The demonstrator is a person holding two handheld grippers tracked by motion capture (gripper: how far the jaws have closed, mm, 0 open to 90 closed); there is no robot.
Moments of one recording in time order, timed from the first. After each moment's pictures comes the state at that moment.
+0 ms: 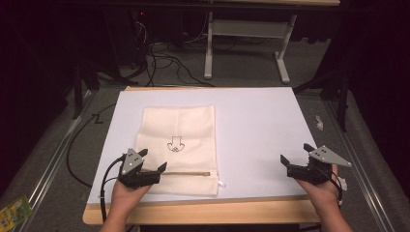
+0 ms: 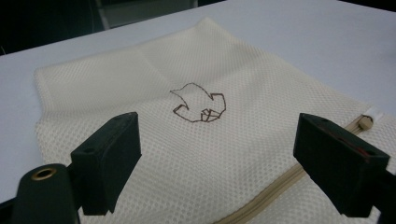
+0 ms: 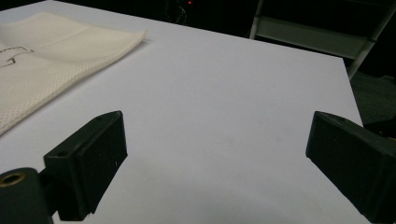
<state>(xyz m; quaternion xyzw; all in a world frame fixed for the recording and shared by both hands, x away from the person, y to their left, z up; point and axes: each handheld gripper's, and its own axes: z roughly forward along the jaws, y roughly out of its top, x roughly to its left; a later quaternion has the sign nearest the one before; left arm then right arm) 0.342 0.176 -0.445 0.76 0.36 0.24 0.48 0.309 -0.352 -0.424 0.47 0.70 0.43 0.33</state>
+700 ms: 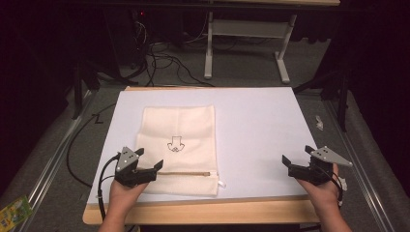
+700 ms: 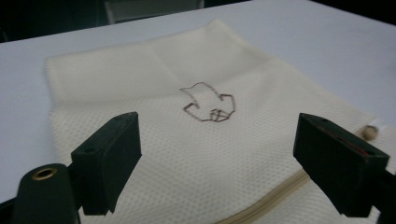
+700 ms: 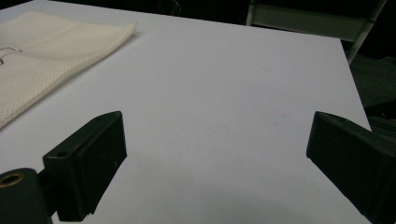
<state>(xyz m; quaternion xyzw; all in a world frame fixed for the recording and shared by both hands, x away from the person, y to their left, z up) 0.351 0.194 -0.446 0.75 0.41 0.24 0.46 0.311 -0.360 -0.432 0.50 0.69 0.43 0.32</state>
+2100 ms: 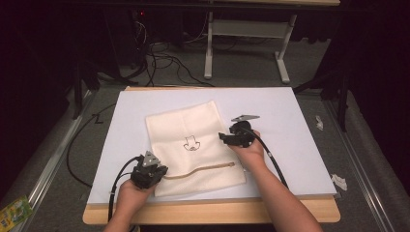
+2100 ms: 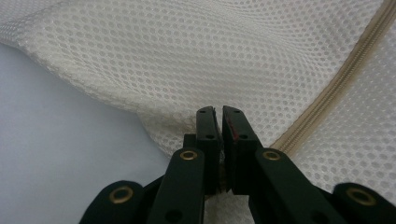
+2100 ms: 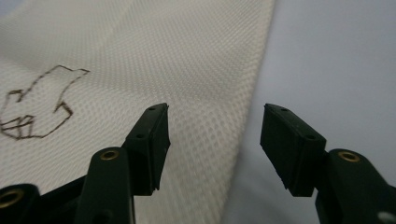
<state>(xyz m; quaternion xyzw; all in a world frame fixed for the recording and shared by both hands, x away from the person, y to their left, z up) 0.359 0.154 -0.471 0.85 0.38 0.13 0.35 0.475 -0.186 -0.467 0.48 0.78 0.37 0.16</state>
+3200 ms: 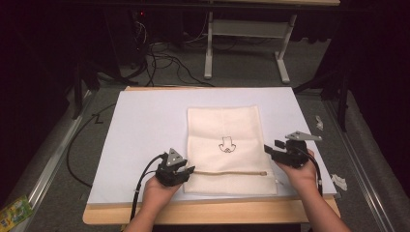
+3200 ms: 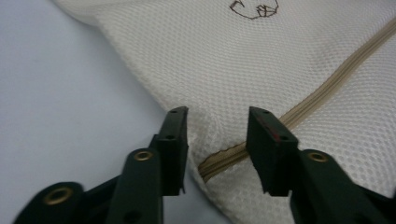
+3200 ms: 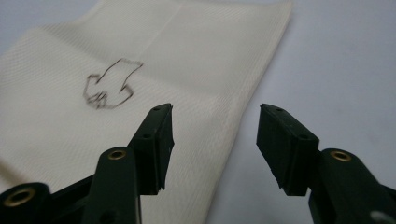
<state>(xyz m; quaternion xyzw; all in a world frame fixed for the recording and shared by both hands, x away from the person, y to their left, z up) 0.356 0.089 -0.465 0.82 0.36 0.15 0.41 0.364 -0.322 -0.435 0.51 0.74 0.39 0.20</state>
